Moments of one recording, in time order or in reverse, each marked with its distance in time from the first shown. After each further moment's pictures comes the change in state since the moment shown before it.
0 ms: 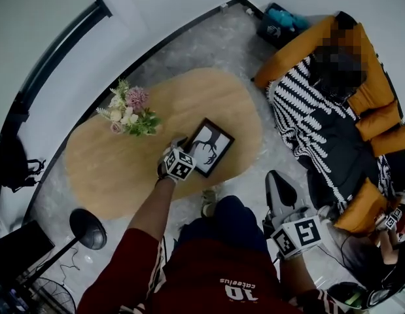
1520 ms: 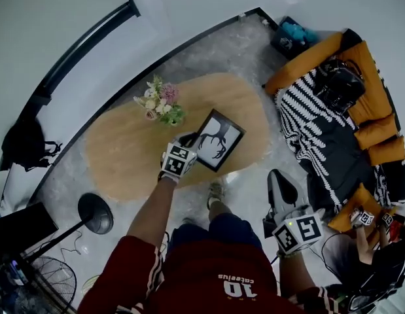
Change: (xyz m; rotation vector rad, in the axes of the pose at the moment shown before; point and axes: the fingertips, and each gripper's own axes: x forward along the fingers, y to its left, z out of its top) left arm -0.182 0.017 0.067 -0.224 -0.215 -0.040; right arm -0.051 0.082 0.054 0.031 -0.009 0.063
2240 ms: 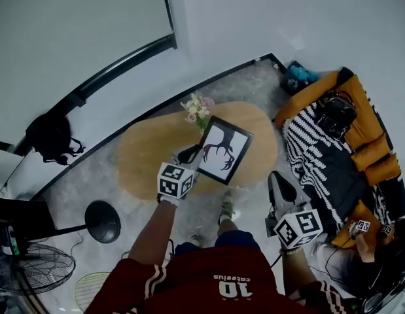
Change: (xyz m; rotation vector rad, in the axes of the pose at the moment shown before) left arm -0.252 -0.037 0.079 -0.081 -0.365 0.103; right arm -0.080 0.122 0.044 -0.120 -0.125 0.120
